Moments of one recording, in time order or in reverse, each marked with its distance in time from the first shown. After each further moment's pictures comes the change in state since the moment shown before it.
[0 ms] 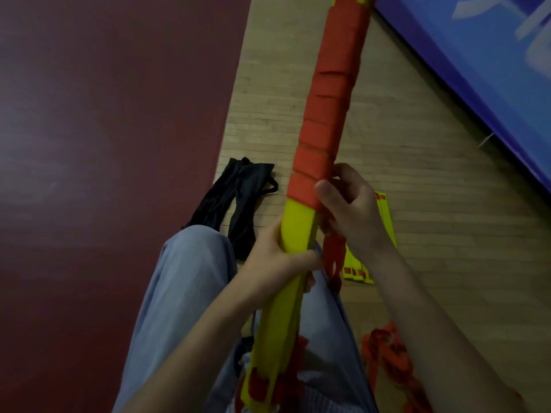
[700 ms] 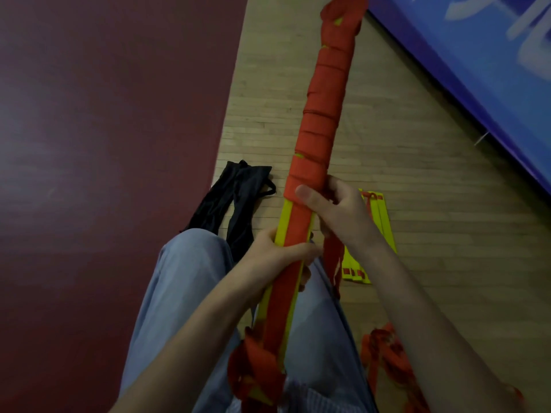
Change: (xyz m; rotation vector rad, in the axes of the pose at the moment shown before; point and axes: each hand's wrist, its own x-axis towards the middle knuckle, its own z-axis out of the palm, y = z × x) left_hand 0.006 -0.001 -0.002 -0.064 -0.017 -0.176; right_hand 0.004 -0.002 -0.001 -0.202 0.004 0.105
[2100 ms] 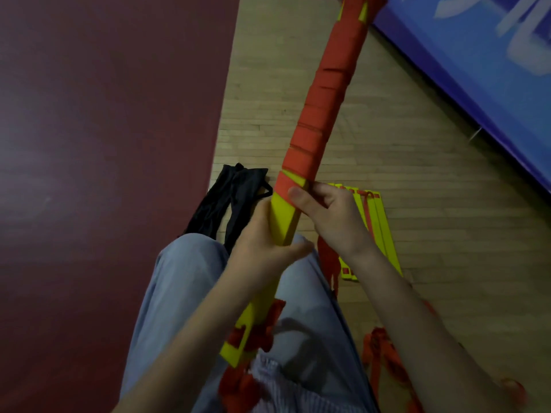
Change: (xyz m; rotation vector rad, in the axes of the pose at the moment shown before) left_hand 0.009 0.002 -0.002 0.483 0.277 0.257; right_hand -0.002 0.006 0.004 0.026 0.032 -0.096
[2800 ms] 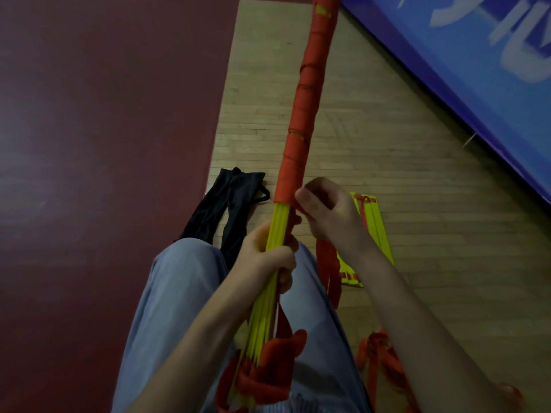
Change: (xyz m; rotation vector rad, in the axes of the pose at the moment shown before) left_hand -0.009 -0.002 0.004 -0.672 -0.242 -0.062; right_hand 0.005 0.005 -0.008 0.094 -0.036 0.054
